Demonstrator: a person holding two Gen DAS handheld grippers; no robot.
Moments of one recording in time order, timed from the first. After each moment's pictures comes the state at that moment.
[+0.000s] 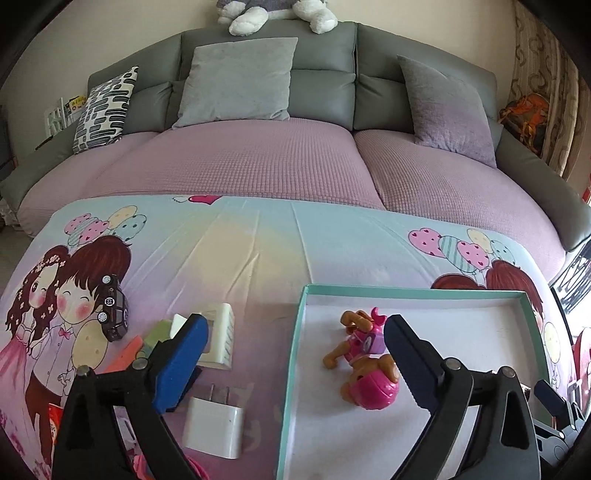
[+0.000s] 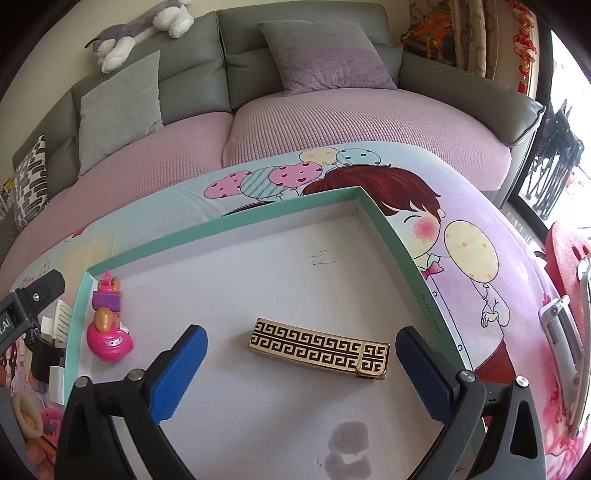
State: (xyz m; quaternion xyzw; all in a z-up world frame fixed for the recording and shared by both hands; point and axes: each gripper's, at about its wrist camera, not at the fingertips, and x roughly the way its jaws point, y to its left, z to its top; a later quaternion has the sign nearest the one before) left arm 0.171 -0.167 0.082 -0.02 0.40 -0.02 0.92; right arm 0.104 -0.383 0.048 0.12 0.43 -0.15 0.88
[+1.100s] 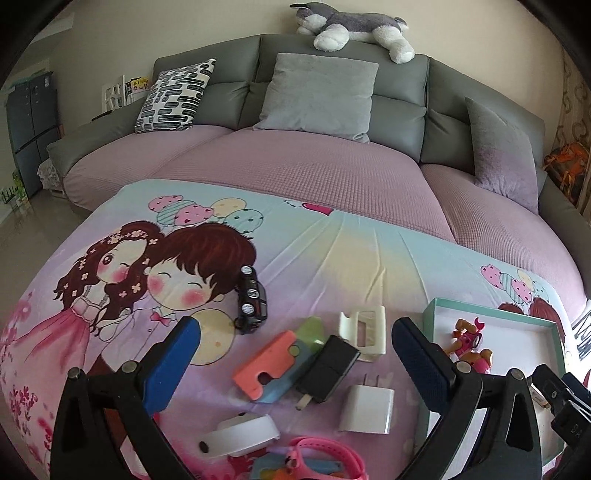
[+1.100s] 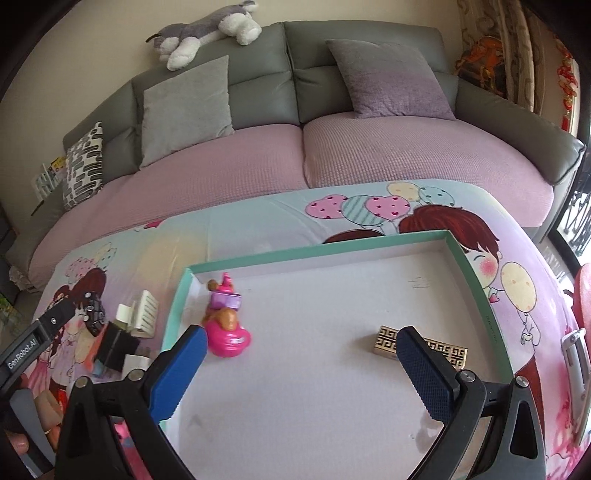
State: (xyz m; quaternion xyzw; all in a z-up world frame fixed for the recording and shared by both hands) left arm 0.134 -0.040 0.099 -0.07 0.37 0.06 0.92; right arm 0.100 -0.307 0.096 0.10 0.40 -0.05 0.91
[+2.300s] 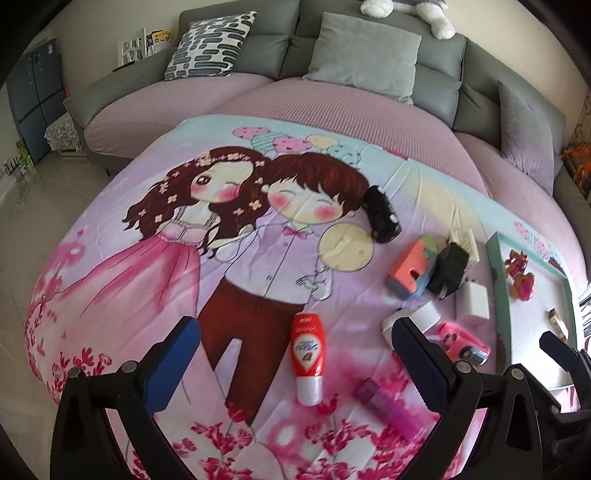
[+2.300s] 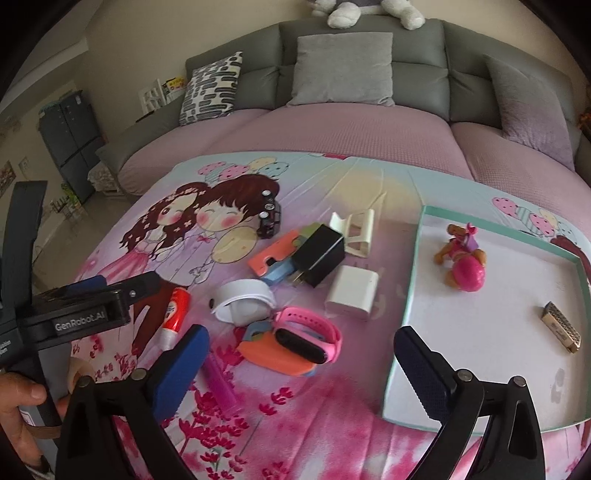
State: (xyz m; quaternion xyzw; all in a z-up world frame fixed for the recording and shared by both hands) left arm 0.057 0.087 0.076 -0.08 0.47 0.07 0.88; right arm 0.046 -0.123 0.089 0.00 0.43 0.16 0.89
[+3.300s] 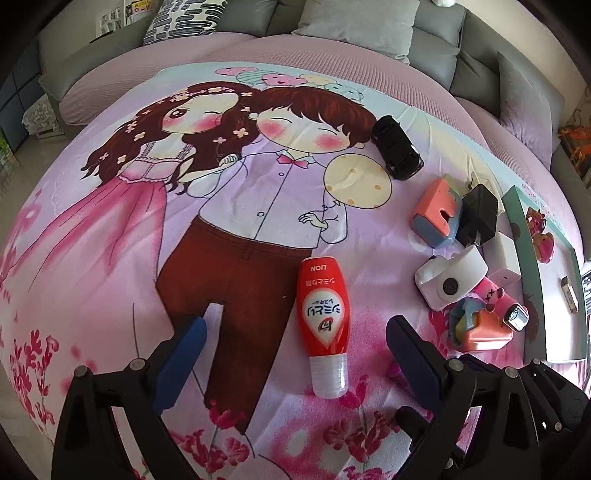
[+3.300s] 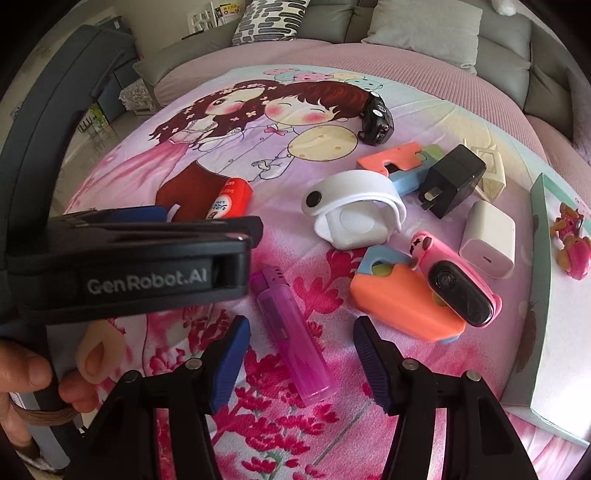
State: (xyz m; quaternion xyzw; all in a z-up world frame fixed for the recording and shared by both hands) left arm 0.067 0.091 0.015 -0.09 0.52 0.03 0.85; right arm 0.039 -0.039 0.019 -0.08 0.51 0.23 0.82
